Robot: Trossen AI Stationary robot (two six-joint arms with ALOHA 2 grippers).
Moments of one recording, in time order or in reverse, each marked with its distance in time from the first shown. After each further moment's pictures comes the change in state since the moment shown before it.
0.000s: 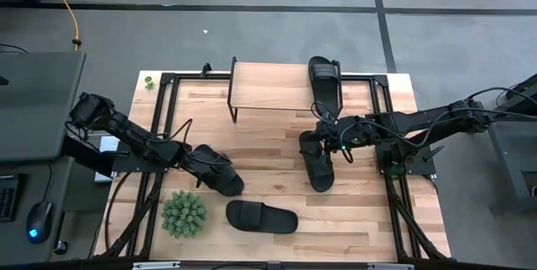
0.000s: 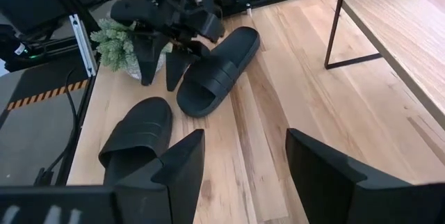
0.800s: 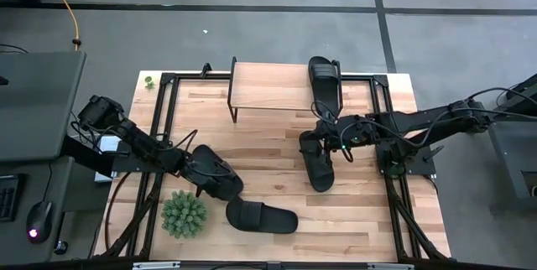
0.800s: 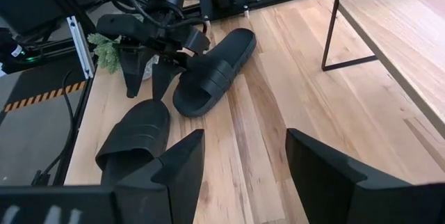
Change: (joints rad) left arm -0.101 0.108 0.003 0.122 -0.102 -0.093; right arm -0.013 0.000 0.000 0.004 0.001 -0.004
